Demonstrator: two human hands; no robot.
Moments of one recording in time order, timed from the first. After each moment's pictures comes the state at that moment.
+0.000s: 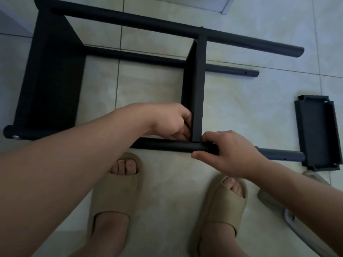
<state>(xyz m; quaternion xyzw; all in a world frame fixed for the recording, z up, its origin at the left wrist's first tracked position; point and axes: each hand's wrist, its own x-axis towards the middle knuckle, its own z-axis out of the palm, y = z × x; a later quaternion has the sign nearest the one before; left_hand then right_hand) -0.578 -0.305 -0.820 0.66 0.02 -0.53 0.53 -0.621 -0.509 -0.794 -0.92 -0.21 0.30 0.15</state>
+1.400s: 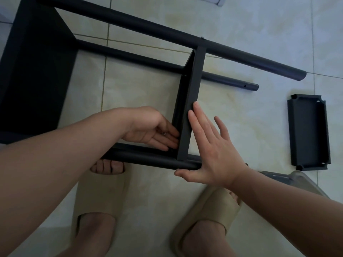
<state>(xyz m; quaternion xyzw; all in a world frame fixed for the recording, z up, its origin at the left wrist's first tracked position) -0.581 -0.298 -0.855 0.50 0.19 -0.59 0.60 -0.640 -0.518 -0.821 -0.93 -0.31 0.17 0.10</state>
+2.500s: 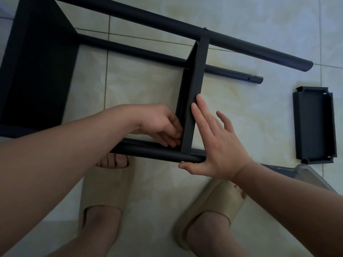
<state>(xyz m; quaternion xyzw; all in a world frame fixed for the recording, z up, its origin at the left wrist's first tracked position) -0.586 -0.303 -0.856 0.63 0.04 -0.57 0.53 -0.642 -0.519 -0.824 -0.93 -0.30 0.15 0.11</state>
